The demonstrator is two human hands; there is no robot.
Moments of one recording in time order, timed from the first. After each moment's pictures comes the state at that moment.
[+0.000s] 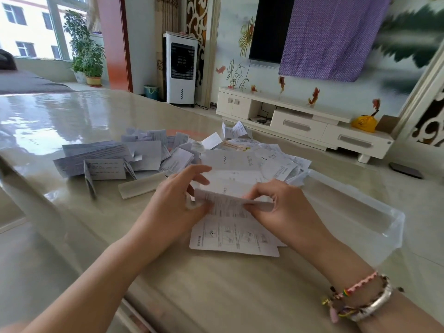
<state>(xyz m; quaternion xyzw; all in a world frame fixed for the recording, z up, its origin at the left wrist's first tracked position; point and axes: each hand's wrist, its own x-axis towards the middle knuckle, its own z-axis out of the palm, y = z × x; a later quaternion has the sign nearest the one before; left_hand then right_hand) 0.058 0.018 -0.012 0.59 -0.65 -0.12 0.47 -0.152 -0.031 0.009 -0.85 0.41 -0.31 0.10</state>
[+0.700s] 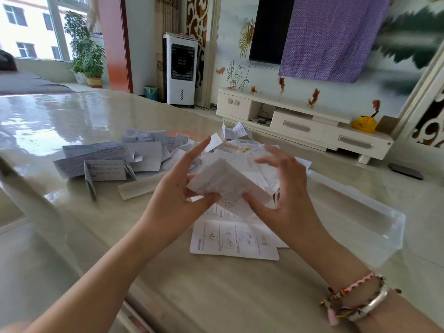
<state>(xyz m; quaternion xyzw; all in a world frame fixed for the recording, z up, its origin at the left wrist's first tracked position) 0.047 0.023 0.000 0.45 -0.61 -0.26 0.60 -0.148 -0.037 0.008 -0.84 0.35 -0.42 0.06</state>
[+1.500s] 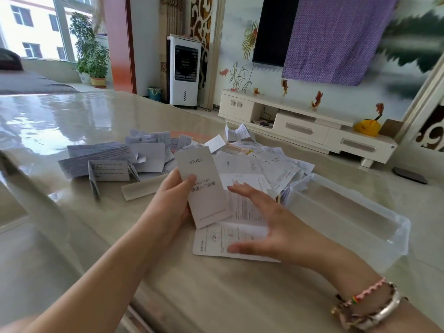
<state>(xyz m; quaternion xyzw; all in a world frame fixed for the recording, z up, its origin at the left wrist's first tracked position) 0.048 0.007 -0.002 0.44 -0.33 -0.50 0.67 -0.150 -0.022 0.012 -0.88 0.37 -0.15 0.26</state>
